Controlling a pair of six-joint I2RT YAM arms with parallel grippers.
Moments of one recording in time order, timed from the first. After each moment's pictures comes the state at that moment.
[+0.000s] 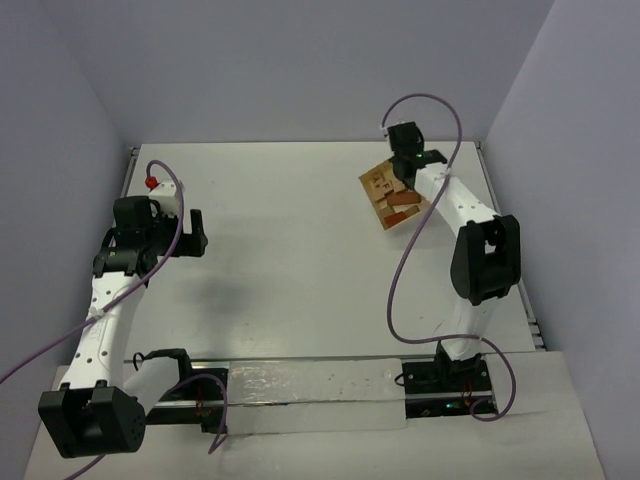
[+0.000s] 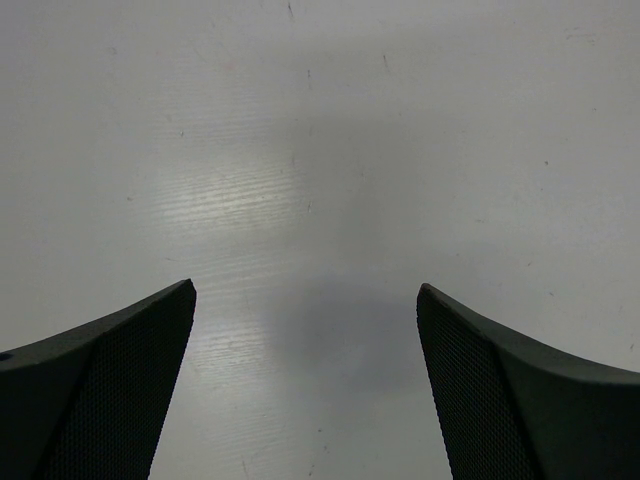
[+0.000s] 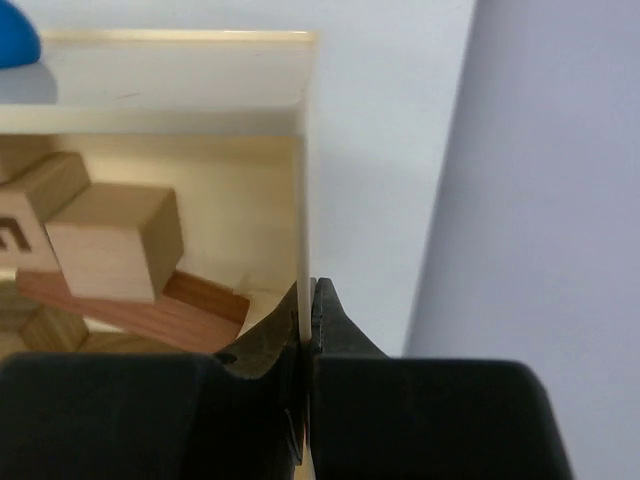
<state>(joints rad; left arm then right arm) 0.03 1.00 0.89 -0.59 0.19 0.07 0.24 1.84 1.58 -0.60 0.53 -0.35</state>
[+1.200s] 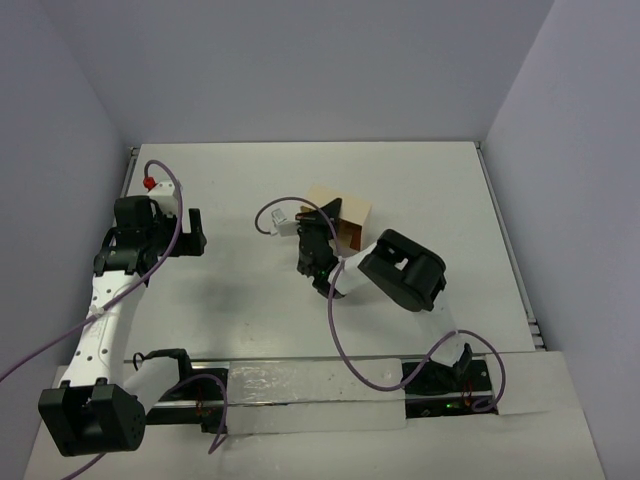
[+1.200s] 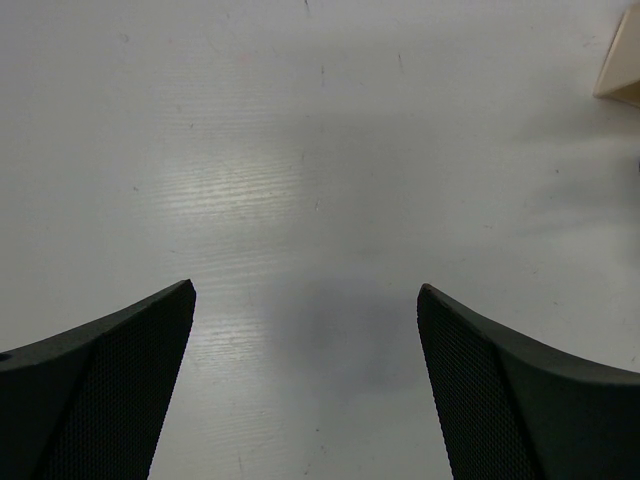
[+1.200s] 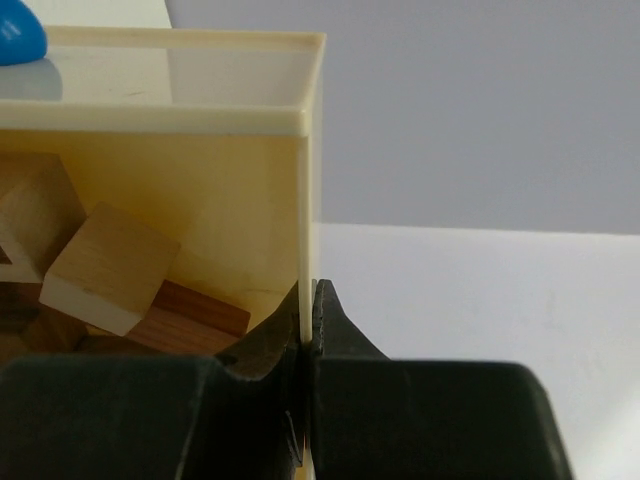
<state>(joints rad) 0.03 1.00 0.89 -0.59 0.16 0.04 0.91 2.11 0.99 1.22 1.09 -1.71</state>
